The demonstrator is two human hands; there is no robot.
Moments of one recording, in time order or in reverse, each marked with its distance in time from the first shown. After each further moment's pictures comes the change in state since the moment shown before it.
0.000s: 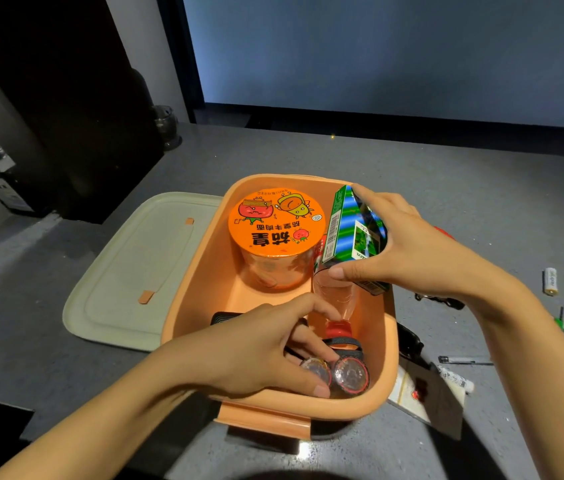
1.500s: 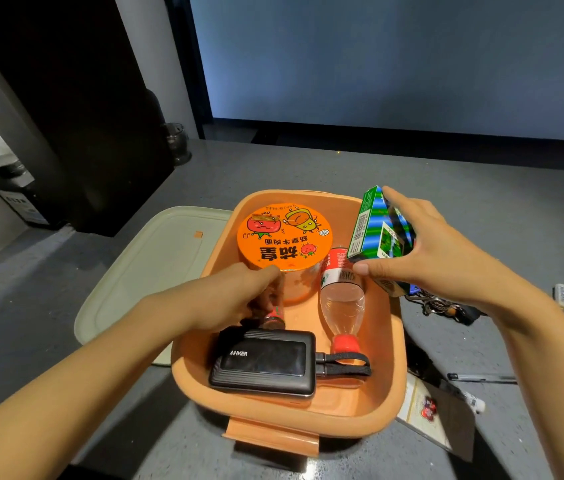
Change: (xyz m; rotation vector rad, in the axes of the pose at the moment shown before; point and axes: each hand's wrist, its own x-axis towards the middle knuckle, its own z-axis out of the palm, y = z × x) left_hand 0.012 -0.018 -0.065 0.725 0.163 -0.091; right_hand -0.003 -0.002 -0.014 0.060 0.086 0.089
